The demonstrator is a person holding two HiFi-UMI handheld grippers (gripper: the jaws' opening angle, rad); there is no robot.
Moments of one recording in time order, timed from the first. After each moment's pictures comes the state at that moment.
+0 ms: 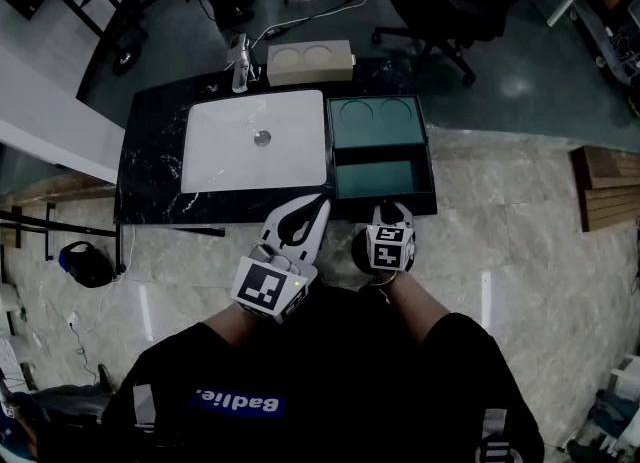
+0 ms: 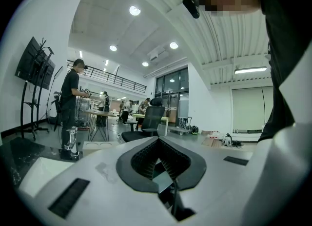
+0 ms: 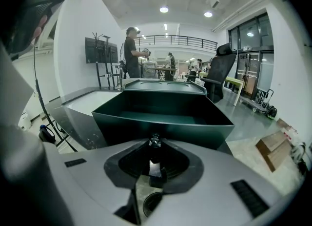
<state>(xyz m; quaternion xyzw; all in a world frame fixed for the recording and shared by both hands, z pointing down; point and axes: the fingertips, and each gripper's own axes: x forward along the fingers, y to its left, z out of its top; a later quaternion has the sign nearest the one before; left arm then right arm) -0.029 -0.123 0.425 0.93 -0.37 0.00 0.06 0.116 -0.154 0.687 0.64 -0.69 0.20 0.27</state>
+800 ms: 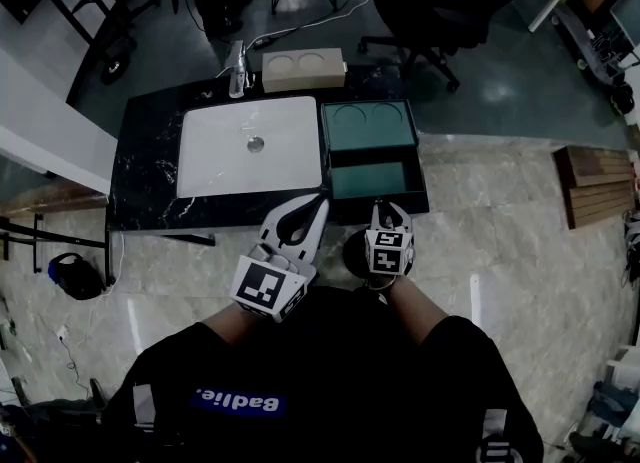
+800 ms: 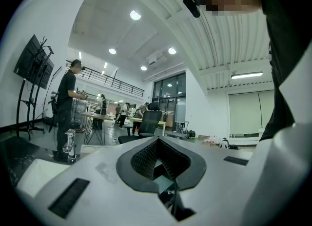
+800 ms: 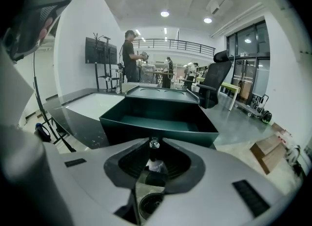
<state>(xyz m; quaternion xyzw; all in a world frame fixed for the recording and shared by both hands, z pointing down) -0.041 -0.114 0.413 0.94 -0.35 -0.02 0.05 0.117 -0.139 0.664 0.65 -0.68 0.18 0.27</state>
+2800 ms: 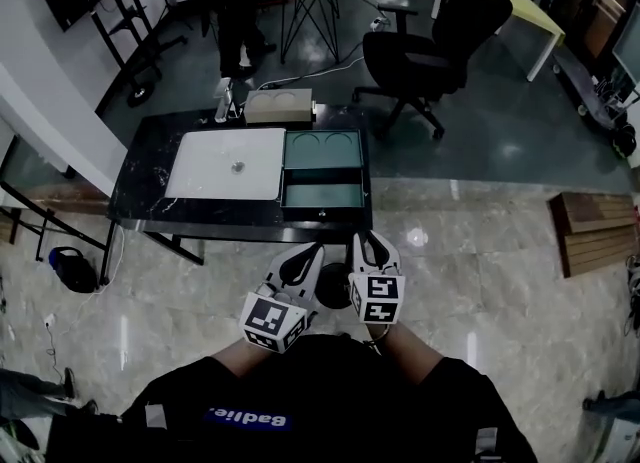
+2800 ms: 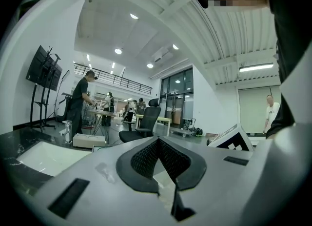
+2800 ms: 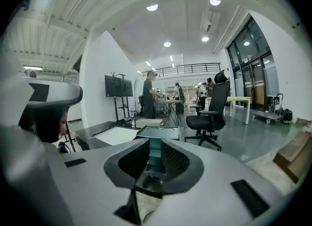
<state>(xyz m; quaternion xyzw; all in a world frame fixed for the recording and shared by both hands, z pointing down) 0.101 0.017 0.417 0.91 -0.41 0.00 0.07 0.192 -0.032 0.498 0.60 -0.78 0.10 0.12</state>
